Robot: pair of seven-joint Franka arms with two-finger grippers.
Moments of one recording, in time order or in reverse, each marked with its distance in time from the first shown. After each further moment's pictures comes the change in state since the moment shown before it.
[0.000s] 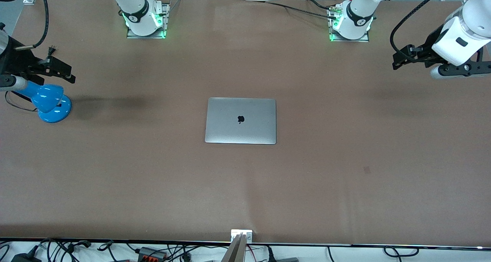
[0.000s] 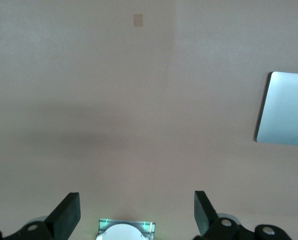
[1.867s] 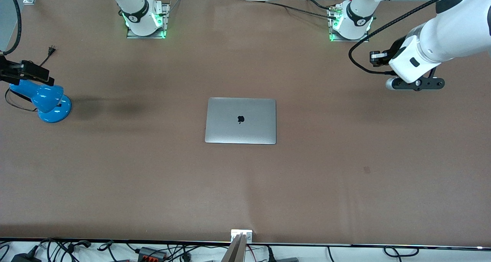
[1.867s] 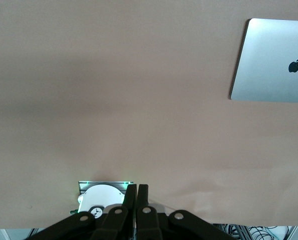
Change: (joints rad) left arm 0.098 0.190 -0.254 0.172 -0.044 -0.197 -0.129; right arm 0.348 0.191 -0.427 0.338 0.029 -0.243 -0.001
